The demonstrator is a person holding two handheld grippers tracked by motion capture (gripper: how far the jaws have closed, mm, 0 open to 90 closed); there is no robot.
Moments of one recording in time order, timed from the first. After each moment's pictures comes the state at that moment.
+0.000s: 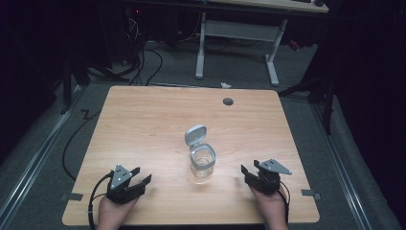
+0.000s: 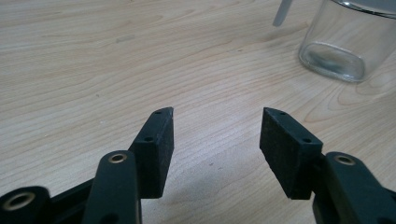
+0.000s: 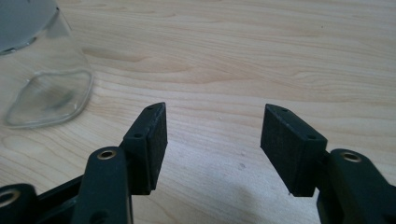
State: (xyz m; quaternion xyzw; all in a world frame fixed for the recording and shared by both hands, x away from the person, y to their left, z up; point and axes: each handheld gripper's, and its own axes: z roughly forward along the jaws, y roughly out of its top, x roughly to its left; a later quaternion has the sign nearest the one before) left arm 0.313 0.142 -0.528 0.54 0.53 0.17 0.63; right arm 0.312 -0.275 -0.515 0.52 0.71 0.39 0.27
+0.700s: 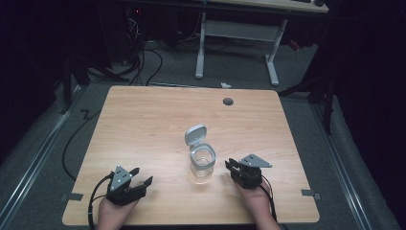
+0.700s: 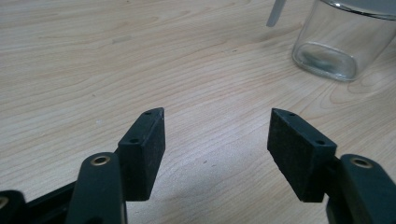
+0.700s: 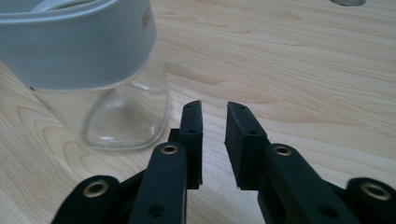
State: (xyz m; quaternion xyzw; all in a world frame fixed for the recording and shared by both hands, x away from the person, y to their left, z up) left arm 0.309 0.140 -0.526 0.54 0.53 0.17 0.63; right arm 0.330 -0.225 -0.509 0.46 0.75 0.42 0.23
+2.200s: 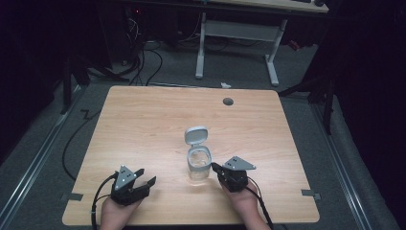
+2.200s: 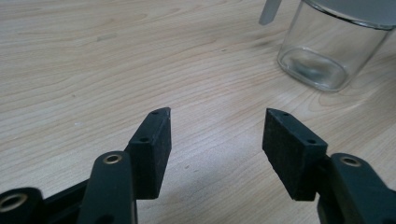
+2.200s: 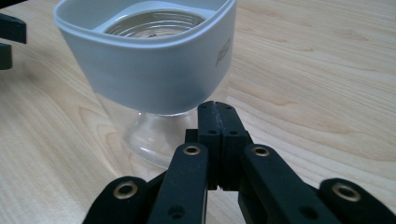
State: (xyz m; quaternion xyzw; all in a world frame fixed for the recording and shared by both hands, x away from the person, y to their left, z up) left arm 0.309 0.129 -0.526 0.54 0.53 0.16 0.63; right arm 0.322 -0.182 -0.505 0.40 0.78 0.43 0.21
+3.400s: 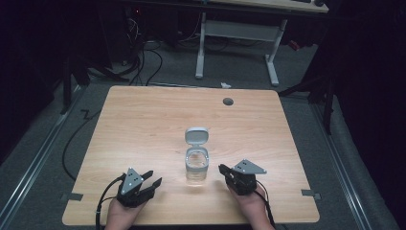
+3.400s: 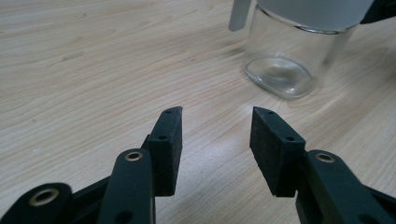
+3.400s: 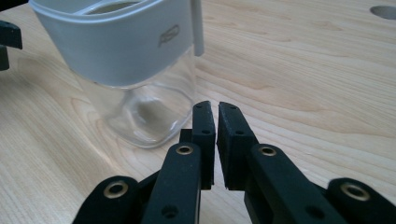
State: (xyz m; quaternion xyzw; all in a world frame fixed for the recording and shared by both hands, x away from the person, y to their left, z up) left arm 0.299 0.111 -0.526 0.57 0.49 0.15 0.64; right arm 0.312 -0.208 -0.507 0.42 0.77 0.44 0.22
